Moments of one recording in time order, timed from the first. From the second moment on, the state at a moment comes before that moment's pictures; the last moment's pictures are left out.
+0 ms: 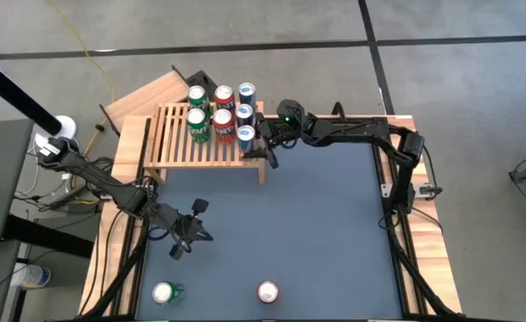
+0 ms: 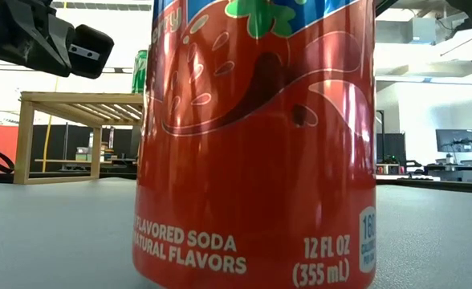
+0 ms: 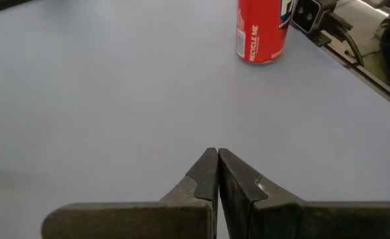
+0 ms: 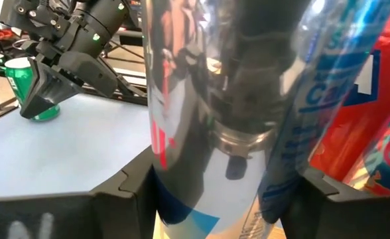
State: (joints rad) left arm -0.48 0.95 0.45 -0.01 -0.12 0.07; right arm -0.43 1.88 1.31 0.32 -0.66 -0.25
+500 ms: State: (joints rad) left arm -0.48 0.95 0.45 -0.01 -0.12 0.07; right arm -0.43 1.88 1.31 0.31 -0.65 -0.24
